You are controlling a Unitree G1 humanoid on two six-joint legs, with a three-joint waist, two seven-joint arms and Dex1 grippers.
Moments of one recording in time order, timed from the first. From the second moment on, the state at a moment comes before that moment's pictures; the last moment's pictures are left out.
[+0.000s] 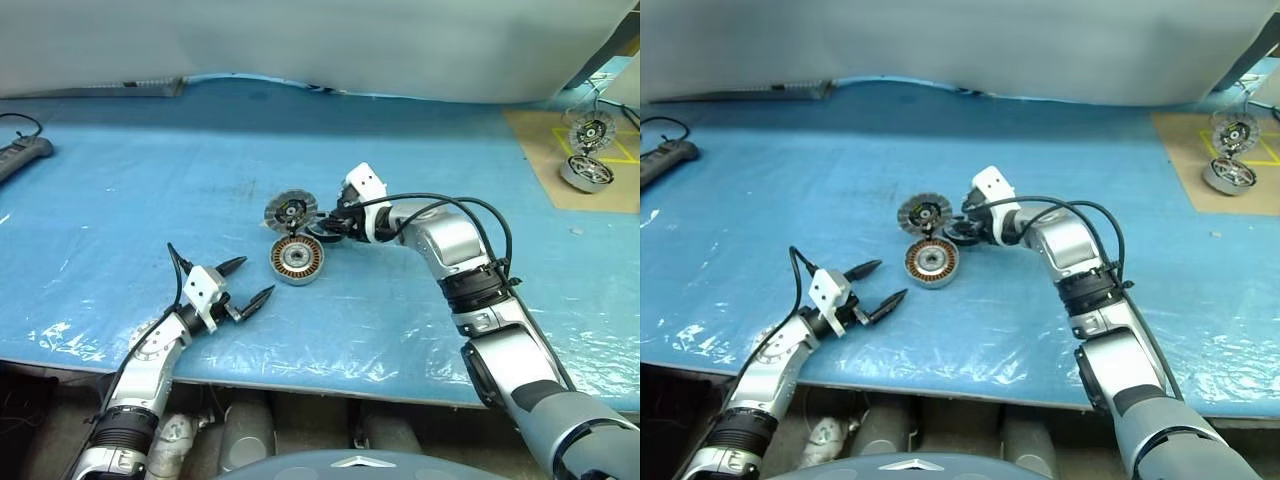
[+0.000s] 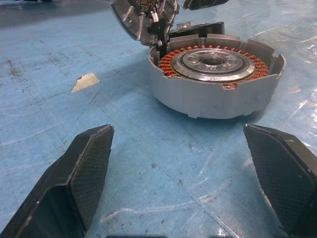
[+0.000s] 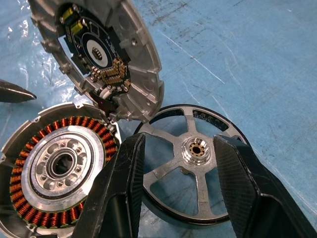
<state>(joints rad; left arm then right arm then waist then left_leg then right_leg) -0.06 0.36 0.00 0.27 -0.25 -0.29 -0.80 -0.81 -0.30 0.24 0.26 0.17 0.82 0.69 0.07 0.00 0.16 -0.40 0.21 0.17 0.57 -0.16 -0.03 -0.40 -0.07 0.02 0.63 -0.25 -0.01</state>
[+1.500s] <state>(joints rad) 0.01 0.37 -0.05 -0.16 -0.25 0.06 -0.65 -0.77 -0.60 0.31 0.15 0.07 0.69 1.09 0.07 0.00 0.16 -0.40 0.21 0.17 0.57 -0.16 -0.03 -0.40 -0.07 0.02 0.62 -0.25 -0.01</state>
